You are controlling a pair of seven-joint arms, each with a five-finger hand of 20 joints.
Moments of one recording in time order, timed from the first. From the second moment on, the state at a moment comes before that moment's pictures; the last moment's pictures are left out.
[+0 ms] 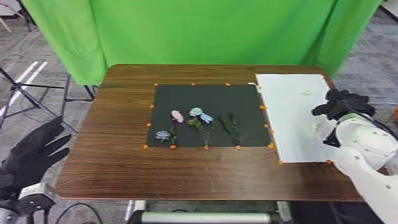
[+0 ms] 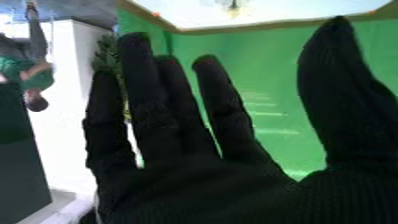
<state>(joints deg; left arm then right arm) 146.2 -63.0 -122.1 -128.7 44.1 0.1 0.5 -90.7 -41.8 78.4 -105.6 -127.9 -12.3 41.4</state>
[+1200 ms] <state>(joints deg) 146.0 -63.0 -122.1 -128.7 44.1 0.1 0.1 -91.7 -44.9 72.5 -105.4 -125.9 2.7 33.3</state>
